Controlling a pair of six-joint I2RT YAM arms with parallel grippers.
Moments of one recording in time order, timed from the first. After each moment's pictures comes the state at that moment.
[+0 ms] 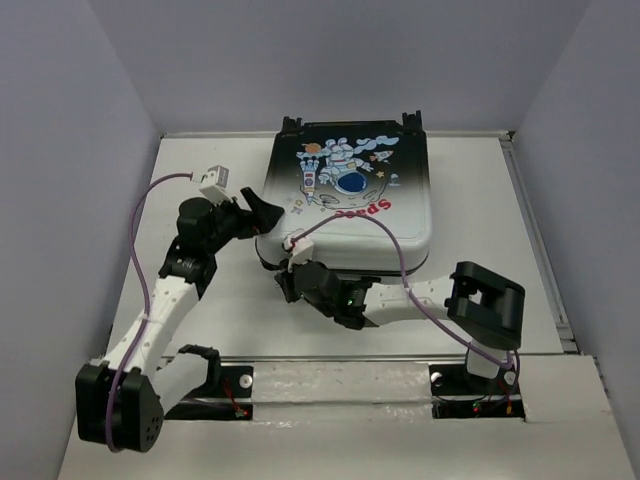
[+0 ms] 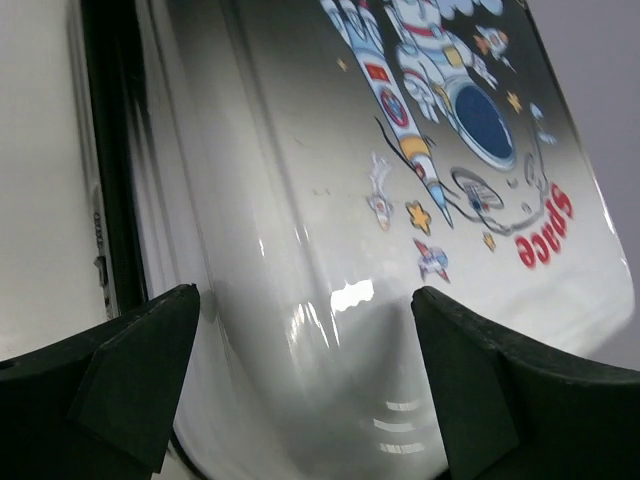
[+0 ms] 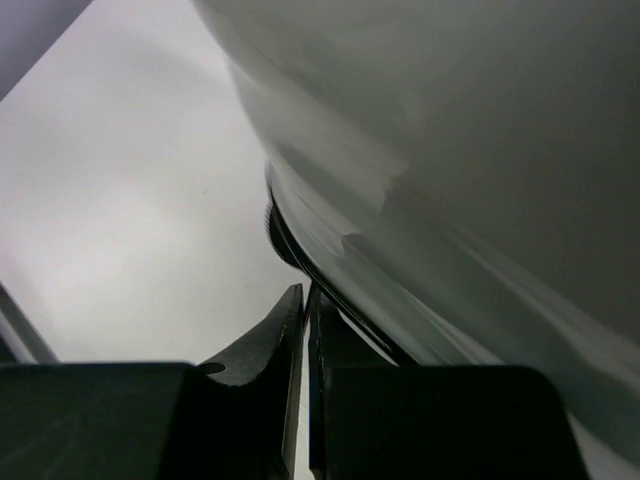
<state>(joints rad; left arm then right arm) -0.20 1.04 0.69 0.09 0.33 -0.59 1.22 1.75 0.97 0.43 0.41 0.43</state>
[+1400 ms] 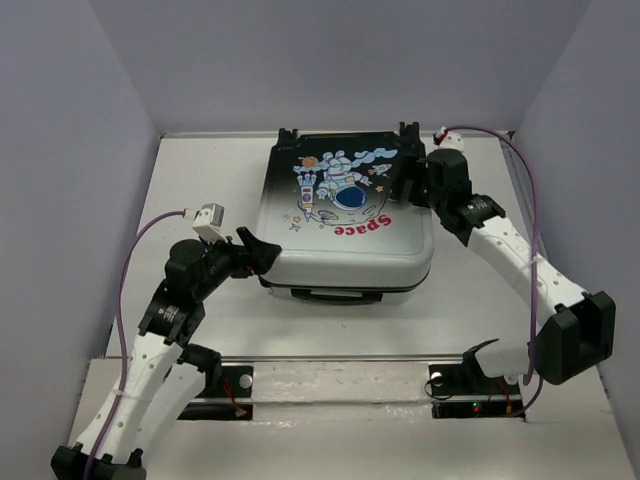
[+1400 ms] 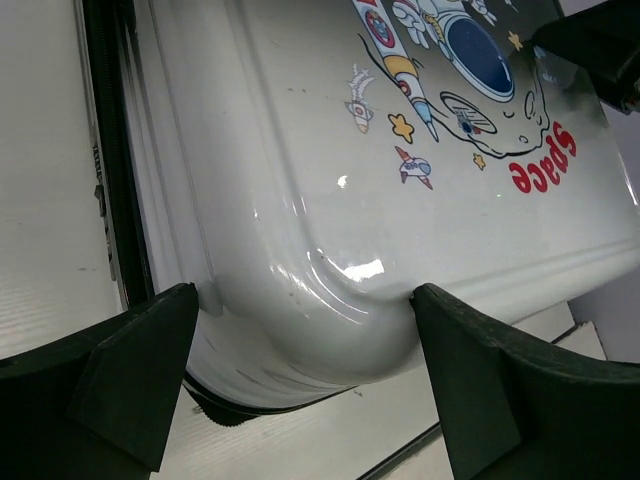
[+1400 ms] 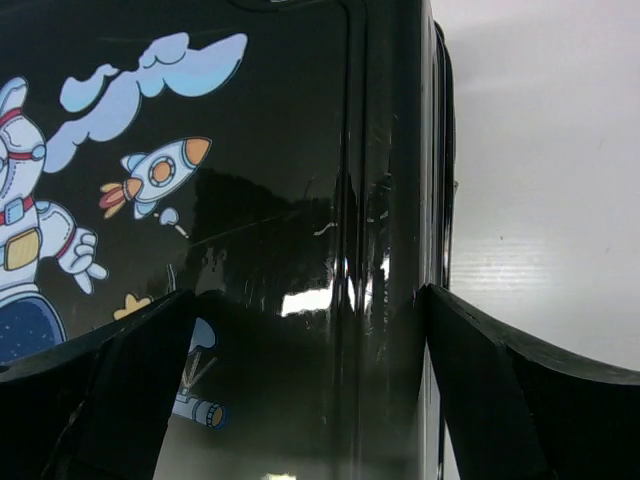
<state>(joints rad) -0.31 0.60 0.57 -0.28 0.26 -0.59 0.41 1.32 1.17 -0.35 0.26 0.42</state>
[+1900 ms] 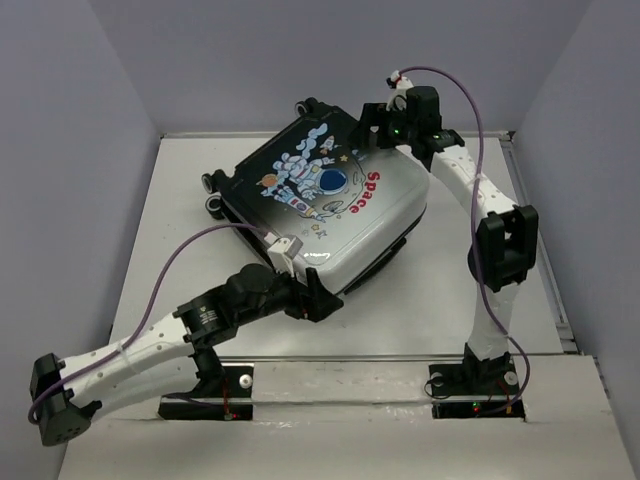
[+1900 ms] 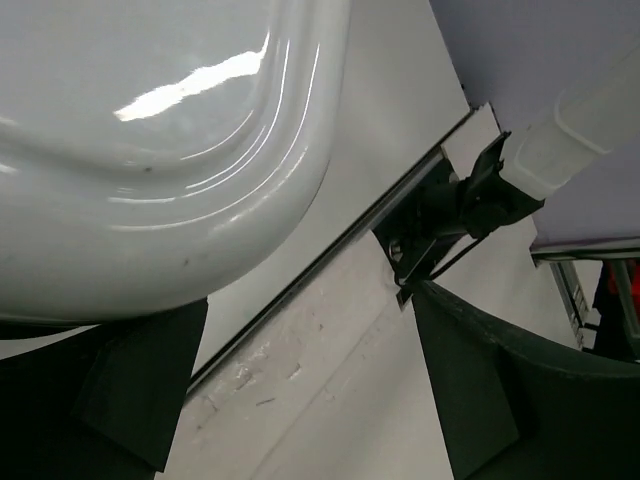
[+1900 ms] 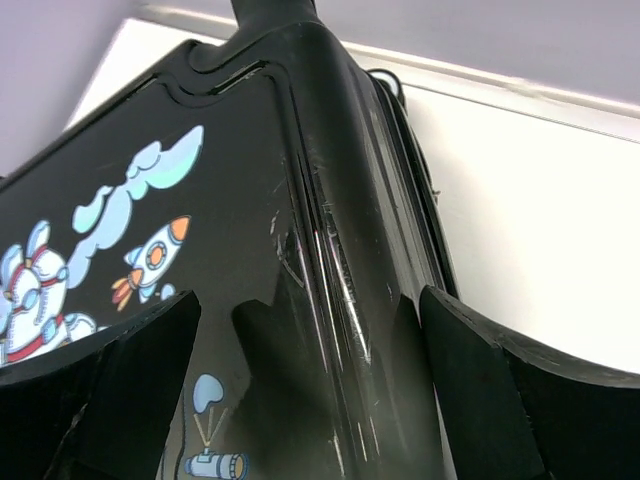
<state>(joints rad) -1.01 0.72 0.56 -0.19 0.01 -0.78 0.30 1.99 1.87 -0.28 -0.35 0.26</state>
